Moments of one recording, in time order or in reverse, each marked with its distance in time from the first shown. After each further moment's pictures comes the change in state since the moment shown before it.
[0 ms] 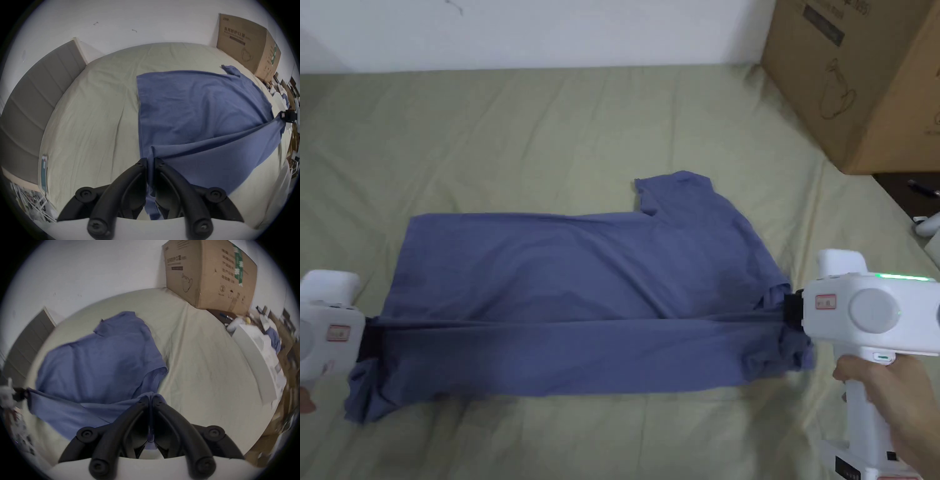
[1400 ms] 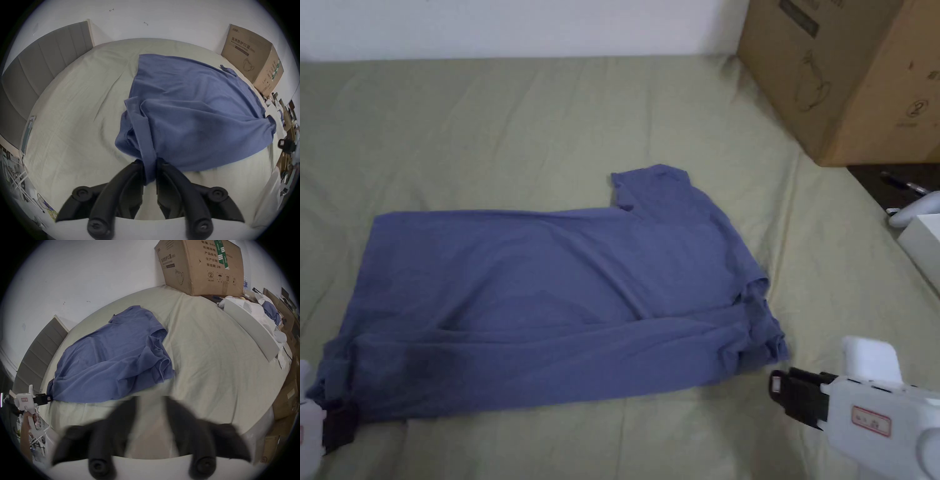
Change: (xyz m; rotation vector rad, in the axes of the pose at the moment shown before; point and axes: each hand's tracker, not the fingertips) left arm 0.013 -0.082 0.016 -0.004 -0.078 0.193; right arm 0.023 -0.101 0.064 0.022 0.183 -0.142
